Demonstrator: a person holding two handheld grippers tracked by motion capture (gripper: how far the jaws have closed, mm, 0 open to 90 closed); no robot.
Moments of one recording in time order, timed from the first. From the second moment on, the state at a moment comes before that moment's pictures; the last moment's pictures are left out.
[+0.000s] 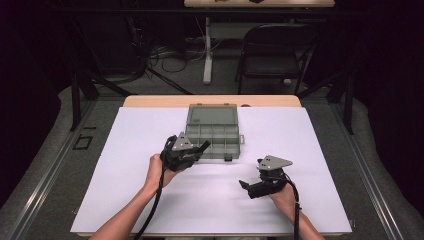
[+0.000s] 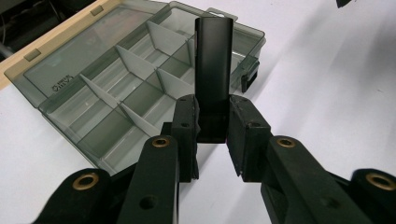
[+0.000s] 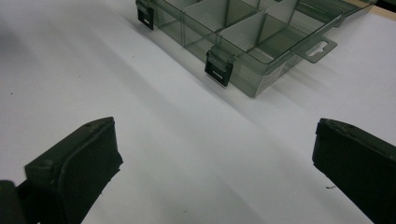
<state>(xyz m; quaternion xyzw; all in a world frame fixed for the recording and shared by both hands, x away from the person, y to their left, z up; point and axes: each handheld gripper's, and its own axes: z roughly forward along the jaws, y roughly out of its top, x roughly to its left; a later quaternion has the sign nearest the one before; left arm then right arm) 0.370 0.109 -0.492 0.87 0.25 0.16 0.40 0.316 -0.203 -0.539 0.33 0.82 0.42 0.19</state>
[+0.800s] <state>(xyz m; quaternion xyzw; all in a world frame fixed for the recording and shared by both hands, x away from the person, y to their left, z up) 0.392 0.098 -0.488 0.86 0.26 0.17 0.40 0.315 -0.204 -0.538 0.33 0.82 0.43 0.20</state>
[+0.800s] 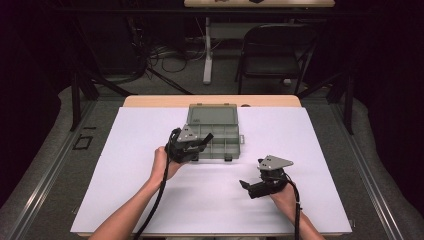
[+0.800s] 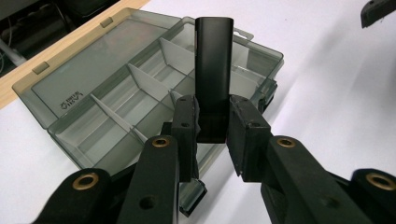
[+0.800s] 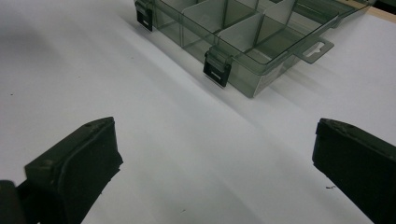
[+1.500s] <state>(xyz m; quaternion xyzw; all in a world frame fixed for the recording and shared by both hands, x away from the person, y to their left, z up) 0.409 0.094 -0.486 0.85 0.28 0.16 0.41 0.315 -0.204 -0.538 0.33 0.82 0.42 0.20</state>
